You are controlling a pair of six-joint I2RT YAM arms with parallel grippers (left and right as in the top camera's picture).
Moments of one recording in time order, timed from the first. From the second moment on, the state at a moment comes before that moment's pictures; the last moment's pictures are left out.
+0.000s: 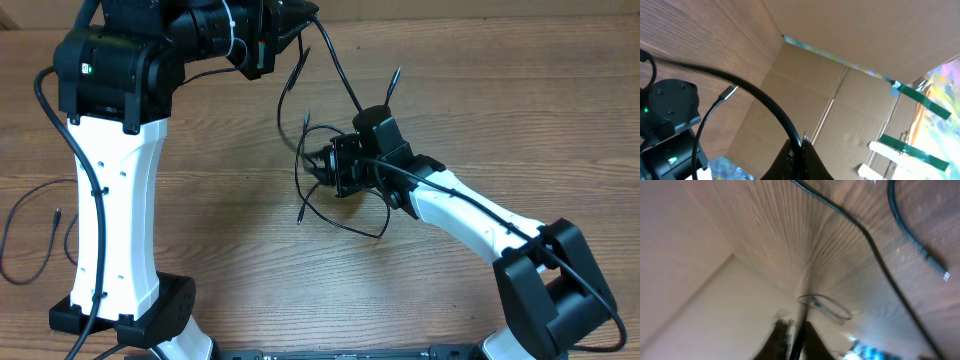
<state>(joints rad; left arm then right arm) -0.22 1.82 2.48 -1.16 0.73 -1.50 0.54 1.75 1.06 -0.04 -0.49 1.94</state>
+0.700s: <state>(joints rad) -0.22 1.82 2.48 -1.47 0.27 -0.56 0.50 1.47 1.06 -0.39 -0.33 0.97</state>
